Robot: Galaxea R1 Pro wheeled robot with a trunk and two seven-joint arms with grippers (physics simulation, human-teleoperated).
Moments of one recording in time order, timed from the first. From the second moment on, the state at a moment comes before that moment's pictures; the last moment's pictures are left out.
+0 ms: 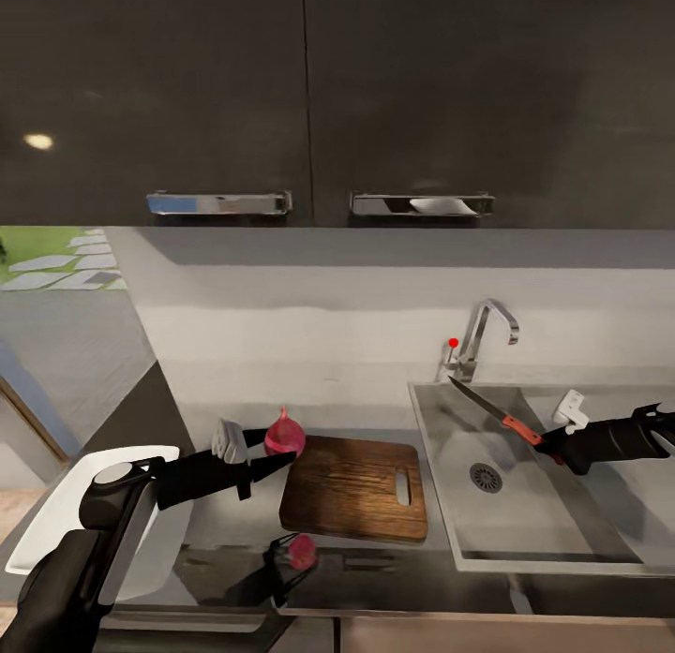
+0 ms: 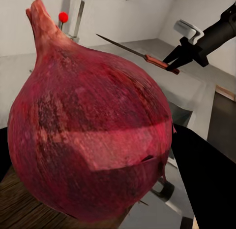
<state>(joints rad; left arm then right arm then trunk) -0.37 0.12 0.01 -1.59 0.14 0.57 -1.10 -0.75 -0.91 0.54 -1.25 -0.34 0.65 0.86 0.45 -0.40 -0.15</state>
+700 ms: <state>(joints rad) -0.38 0.01 -0.31 -1.55 0.14 0.58 -0.56 -0.75 -0.91 0.55 -1.25 -0.34 0.65 0.86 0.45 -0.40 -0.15</state>
